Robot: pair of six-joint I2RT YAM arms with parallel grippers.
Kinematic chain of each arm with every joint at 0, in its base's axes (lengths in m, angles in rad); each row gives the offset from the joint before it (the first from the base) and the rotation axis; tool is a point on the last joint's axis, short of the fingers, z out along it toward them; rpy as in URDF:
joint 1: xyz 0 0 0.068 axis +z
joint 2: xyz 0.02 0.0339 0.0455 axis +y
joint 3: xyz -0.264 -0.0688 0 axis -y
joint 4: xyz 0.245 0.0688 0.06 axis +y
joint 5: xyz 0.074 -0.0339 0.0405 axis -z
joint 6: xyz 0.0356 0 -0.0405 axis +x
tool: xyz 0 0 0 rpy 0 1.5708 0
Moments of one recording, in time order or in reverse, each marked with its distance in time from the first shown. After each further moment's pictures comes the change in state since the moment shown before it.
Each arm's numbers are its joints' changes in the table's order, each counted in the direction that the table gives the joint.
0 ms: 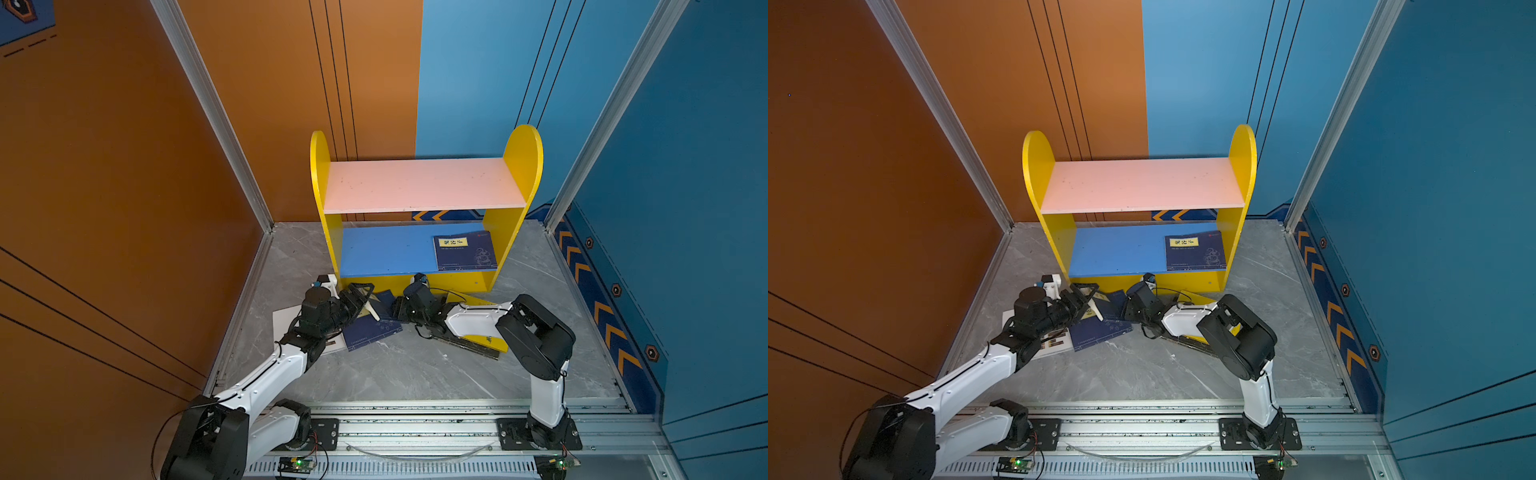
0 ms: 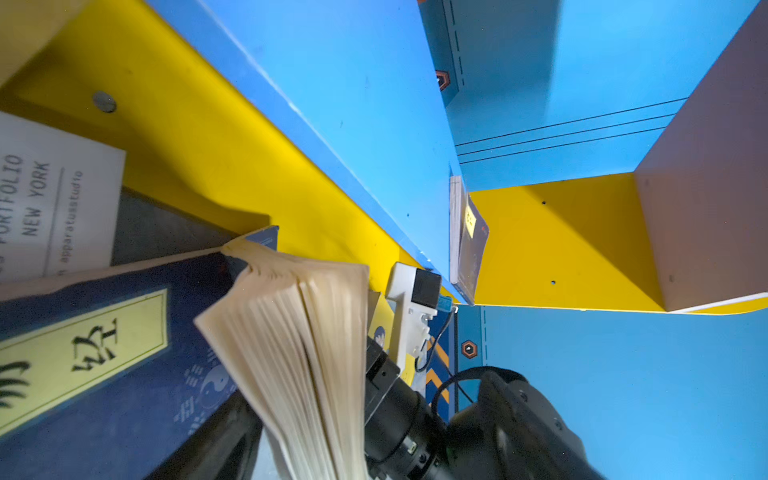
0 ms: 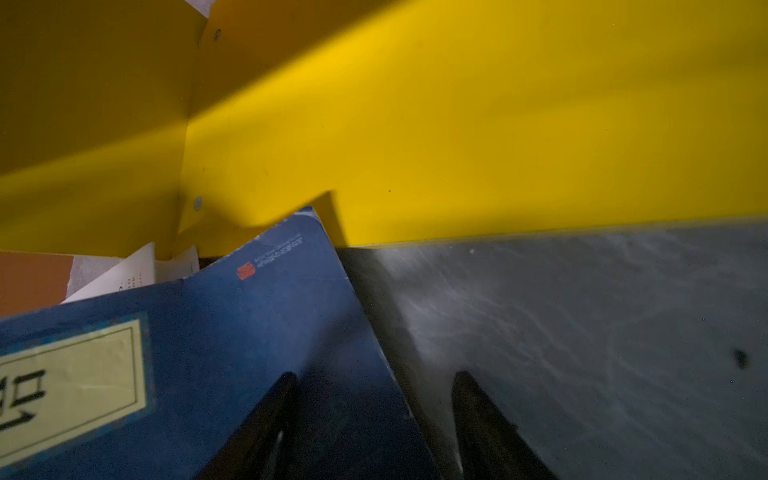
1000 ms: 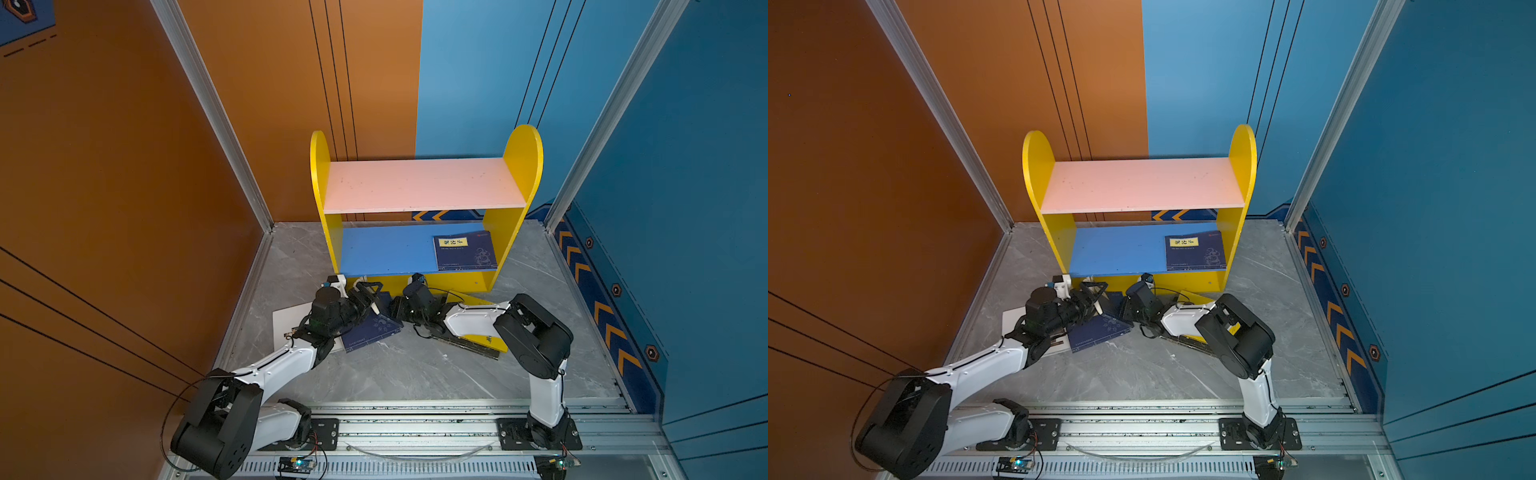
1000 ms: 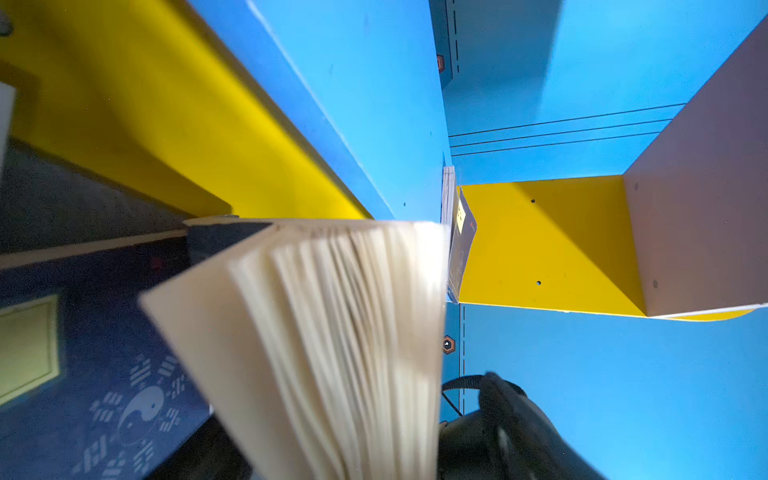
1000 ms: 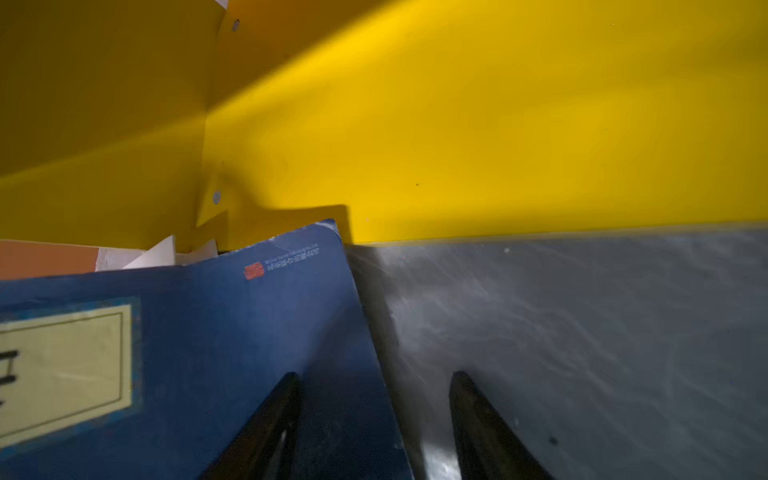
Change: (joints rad) left arm -0.065 0.131 -0.006 -0.161 -0.016 -0.094; right arm 0.000 0.013 0.005 -0.031 -0.043 0.007
